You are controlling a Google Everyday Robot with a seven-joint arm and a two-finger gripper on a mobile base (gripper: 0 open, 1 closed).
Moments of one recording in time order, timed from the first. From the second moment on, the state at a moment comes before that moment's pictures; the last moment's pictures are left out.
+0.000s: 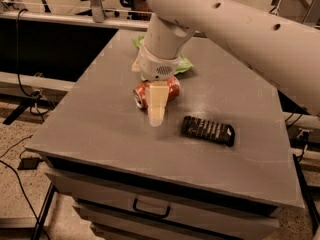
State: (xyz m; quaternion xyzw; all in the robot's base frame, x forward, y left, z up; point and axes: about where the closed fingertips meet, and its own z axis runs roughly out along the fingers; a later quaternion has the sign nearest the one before) arm 0.563 0.036 0.853 -0.80 0.58 0.06 0.15
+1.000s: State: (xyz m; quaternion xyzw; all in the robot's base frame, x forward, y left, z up) arm 0.549 0.039 0.847 -0.84 0.53 0.03 0.15
